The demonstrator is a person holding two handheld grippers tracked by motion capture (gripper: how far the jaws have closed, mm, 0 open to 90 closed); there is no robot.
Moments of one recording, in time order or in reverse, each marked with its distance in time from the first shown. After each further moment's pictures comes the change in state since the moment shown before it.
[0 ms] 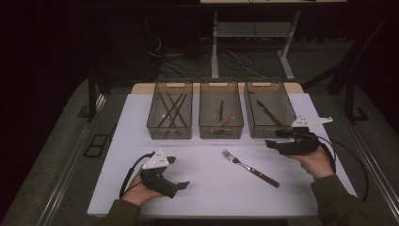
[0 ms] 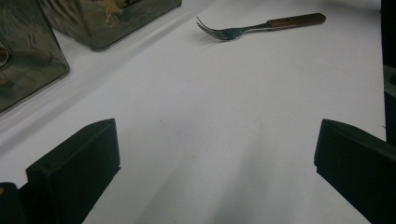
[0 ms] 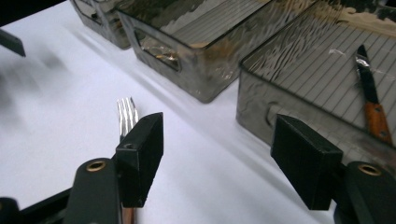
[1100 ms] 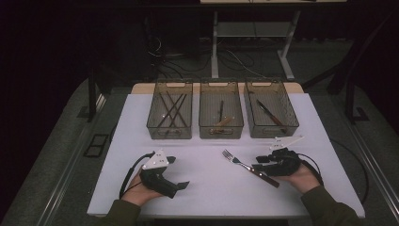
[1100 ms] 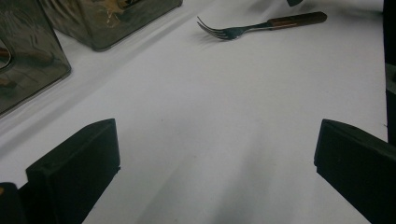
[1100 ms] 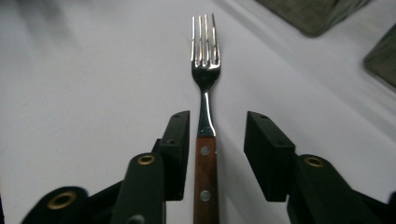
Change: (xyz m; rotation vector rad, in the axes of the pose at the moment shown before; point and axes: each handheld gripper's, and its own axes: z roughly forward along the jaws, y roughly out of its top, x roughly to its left) left arm 0.000 0.000 -0.001 0.010 0.005 0.015; right arm 0.045 -0.032 0.035 0.200 0.150 -0.109
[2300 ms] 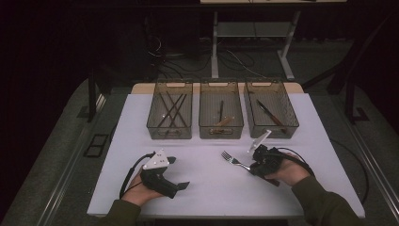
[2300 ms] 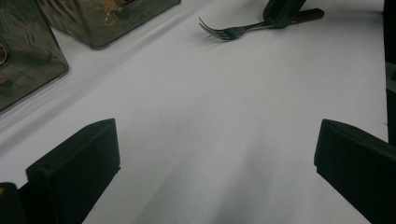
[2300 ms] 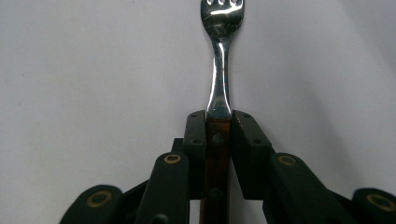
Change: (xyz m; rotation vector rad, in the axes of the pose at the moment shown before) left arm -0.001 0.000 0.002 -0.001 -0.003 -0.008; right arm 0.012 0.036 0.036 0.424 -0.045 -0.155
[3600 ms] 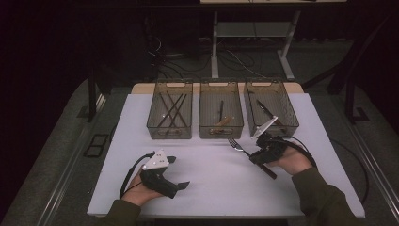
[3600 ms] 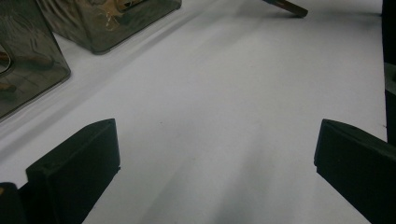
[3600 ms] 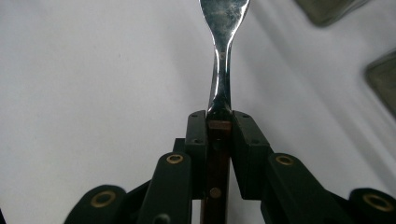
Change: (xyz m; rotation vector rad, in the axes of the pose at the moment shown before) left arm 0.000 0.001 -0.002 -0.009 0.002 0.015; right arm -0.022 0.007 -0.026 -0.103 0.028 0.088
